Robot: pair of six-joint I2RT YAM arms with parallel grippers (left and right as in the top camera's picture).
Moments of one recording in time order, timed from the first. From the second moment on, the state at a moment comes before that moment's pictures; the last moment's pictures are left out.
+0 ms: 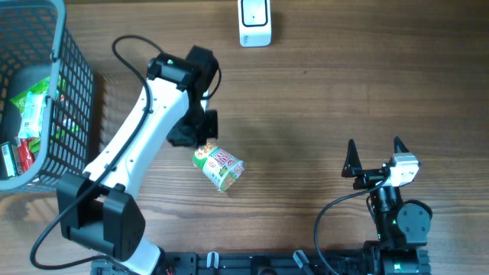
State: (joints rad) left arm -0.38 1.75 1.51 -1.49 0.09 -0.41; right arm -0.01 0.02 0.01 0.00 -0.07 0.04
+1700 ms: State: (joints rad) left arm -0.37 1.67 1.36 -1.00 -0.17 -0.59; right arm -0.01 0.02 0.01 0.00 -0.07 0.04
